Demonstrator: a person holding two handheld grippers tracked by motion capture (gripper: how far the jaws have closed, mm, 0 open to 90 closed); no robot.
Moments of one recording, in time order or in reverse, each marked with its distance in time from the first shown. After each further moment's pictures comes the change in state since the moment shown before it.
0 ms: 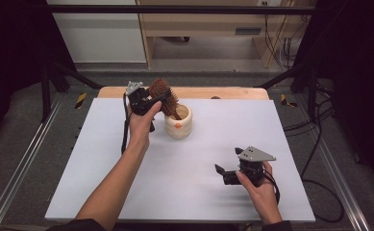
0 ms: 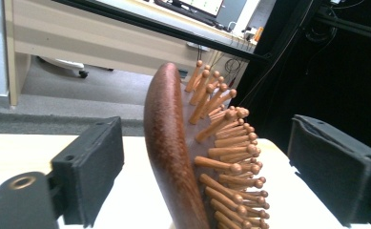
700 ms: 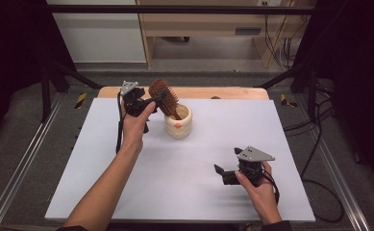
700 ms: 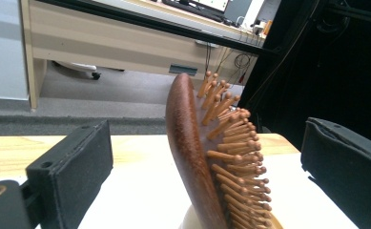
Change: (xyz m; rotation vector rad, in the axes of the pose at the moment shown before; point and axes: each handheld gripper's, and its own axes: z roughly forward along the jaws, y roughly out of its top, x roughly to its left) left arm -0.001 0.011 -0.020 0.017 0.029 0.060; right arm 0.001 0.000 0.001 0.004 0.003 -0.004
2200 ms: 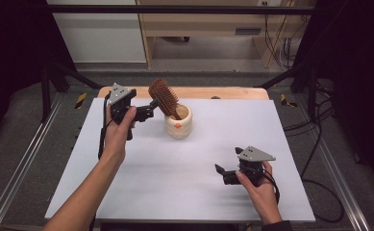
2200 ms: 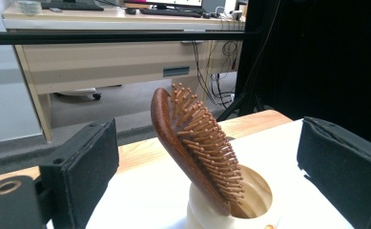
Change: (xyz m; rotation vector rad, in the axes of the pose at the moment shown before) left arm -0.011 0.015 -0.061 0.007 -0.051 0.218; right arm -0.001 0.000 -0.001 -0.001 -0.009 -0.005
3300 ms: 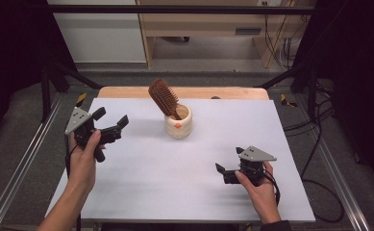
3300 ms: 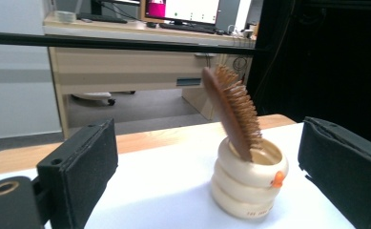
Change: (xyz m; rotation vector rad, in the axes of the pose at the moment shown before) left arm 0.039 -0.038 -0.095 -0.069 0.058 -0.046; right arm -0.001 -0.001 0.000 -0.009 -0.019 0.021
